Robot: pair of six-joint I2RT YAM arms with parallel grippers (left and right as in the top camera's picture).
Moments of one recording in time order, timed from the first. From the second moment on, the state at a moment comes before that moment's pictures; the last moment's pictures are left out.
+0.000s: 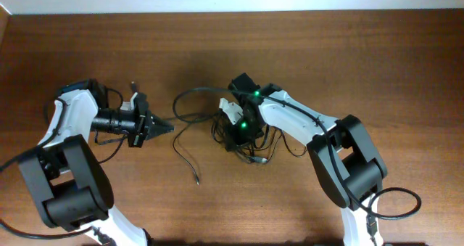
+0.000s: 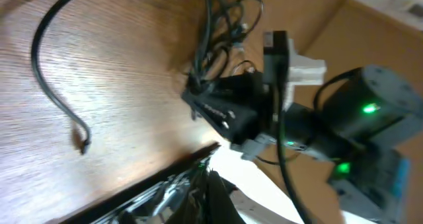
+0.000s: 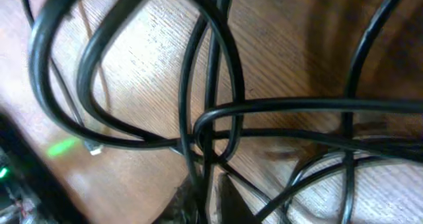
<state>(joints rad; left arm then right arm) 0.31 1.89 1.29 -1.32 0.95 -0.10 0.59 2.14 1.50 -0.86 -0.56 0.07</state>
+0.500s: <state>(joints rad) -0.12 1.89 1.29 -1.10 0.62 -0.10 0.48 2.13 1.62 -1.00 -0.73 0.16</state>
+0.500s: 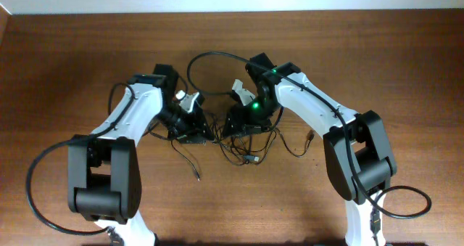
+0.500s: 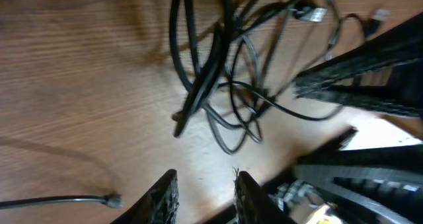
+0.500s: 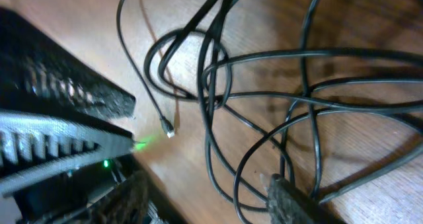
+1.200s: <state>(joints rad) -0.19 1.89 1.24 -0.99 0.43 -0.12 0.46 2.15 1.62 -0.88 -0.62 0.31</state>
